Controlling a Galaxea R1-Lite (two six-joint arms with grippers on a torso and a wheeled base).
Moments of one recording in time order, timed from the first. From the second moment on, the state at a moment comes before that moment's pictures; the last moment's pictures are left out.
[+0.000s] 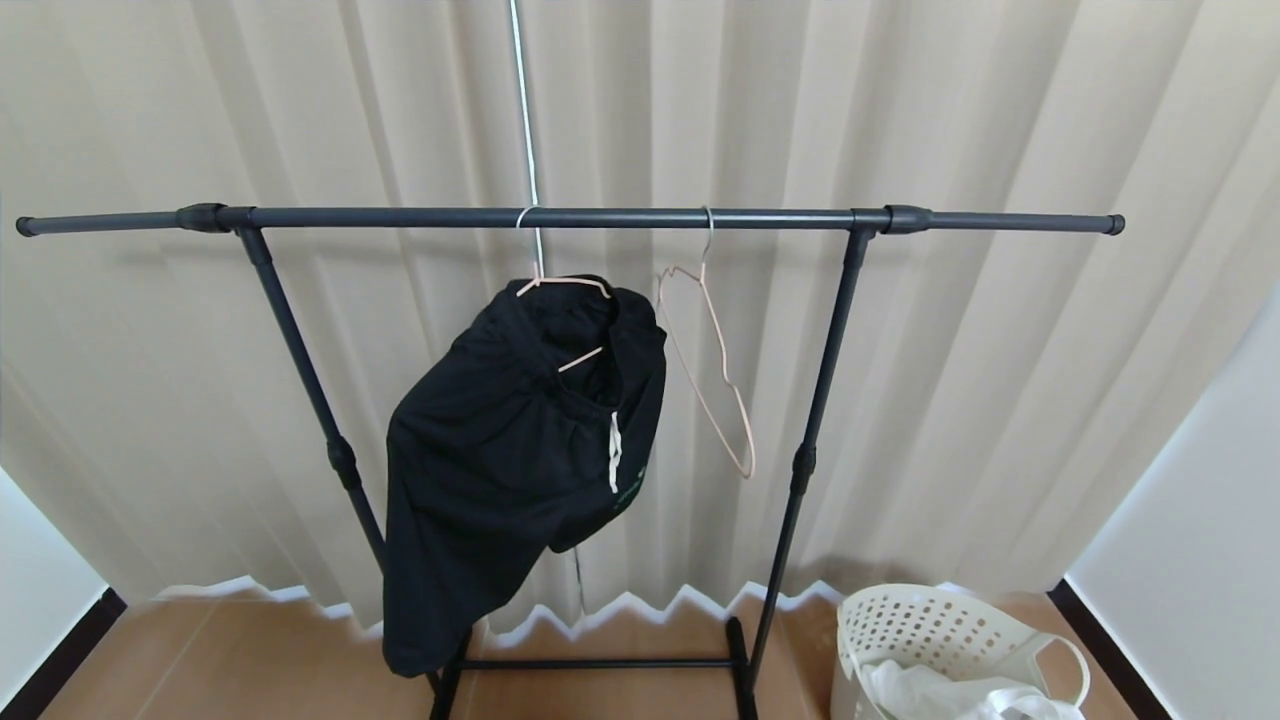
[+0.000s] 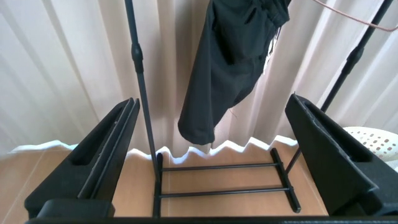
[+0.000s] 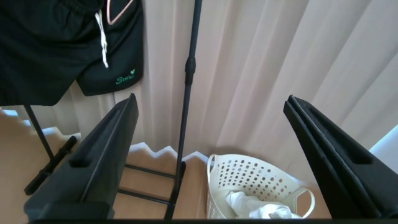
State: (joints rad) left arm 0.00 0.00 -0.02 0.06 -0.05 0.00; right arm 0.00 0.00 0.00 0.00 0.16 -0.07
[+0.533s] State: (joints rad) left arm 0.00 0.00 -0.02 0.06 -0.05 0.00; right arm 0.00 0.00 0.00 0.00 0.16 -0.07
